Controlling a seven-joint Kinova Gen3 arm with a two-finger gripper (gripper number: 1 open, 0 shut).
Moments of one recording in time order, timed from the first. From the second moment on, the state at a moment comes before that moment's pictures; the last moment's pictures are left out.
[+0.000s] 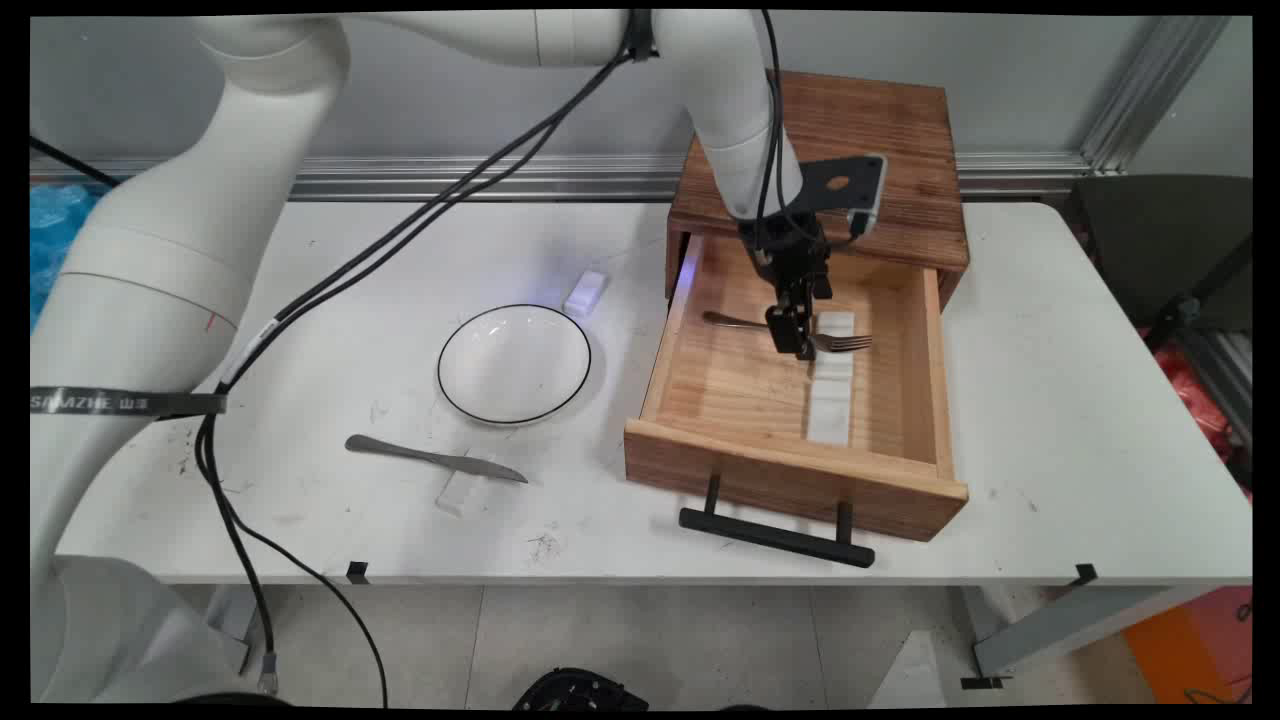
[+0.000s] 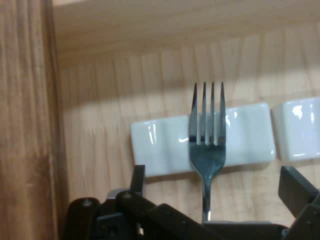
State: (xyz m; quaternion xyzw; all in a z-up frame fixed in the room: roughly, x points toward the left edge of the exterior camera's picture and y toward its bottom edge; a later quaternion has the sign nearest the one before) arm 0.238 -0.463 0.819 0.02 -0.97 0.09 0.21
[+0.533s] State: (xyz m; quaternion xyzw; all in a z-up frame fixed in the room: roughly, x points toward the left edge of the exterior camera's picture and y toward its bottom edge) arm 0.264 -0.431 0.881 0.06 -0.97 0.09 0.23
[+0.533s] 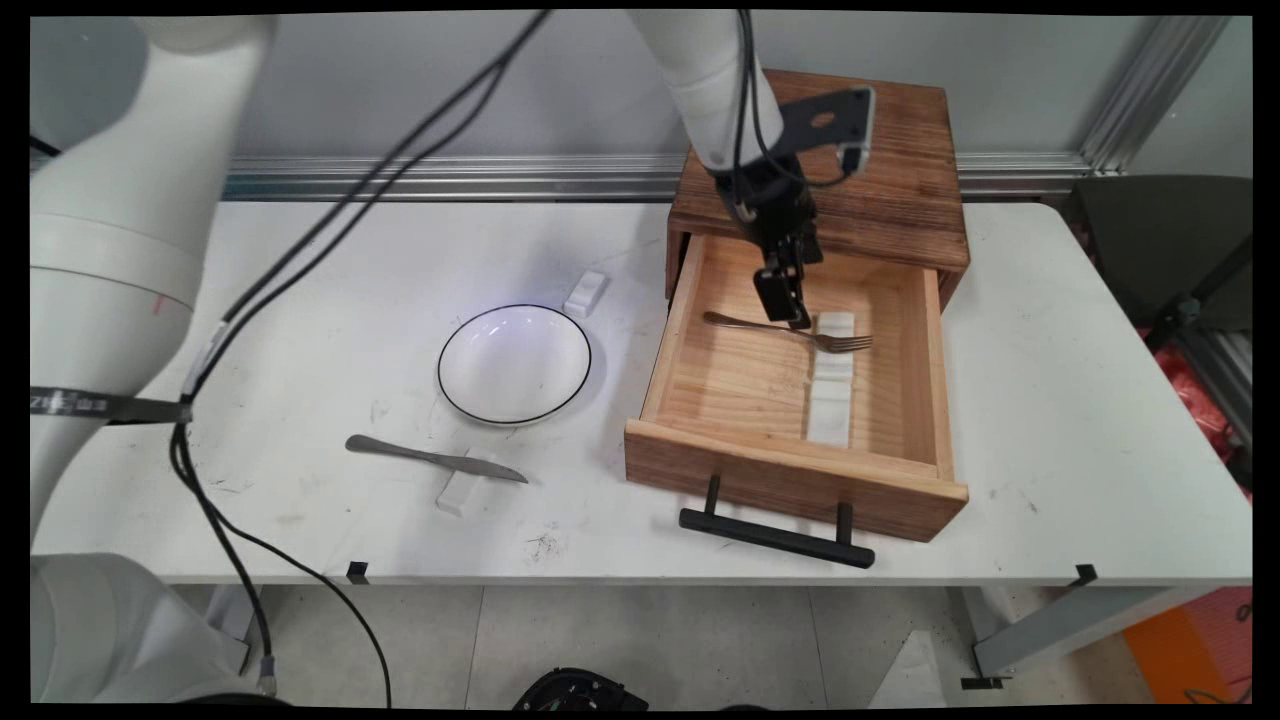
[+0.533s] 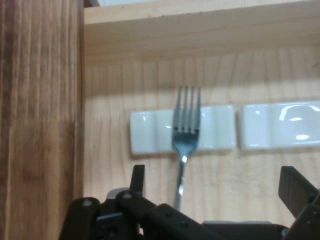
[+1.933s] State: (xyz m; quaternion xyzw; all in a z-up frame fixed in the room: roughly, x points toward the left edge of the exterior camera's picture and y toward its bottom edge) arm 0.446 -0.269 0.945 0.17 -0.96 0.06 0.23
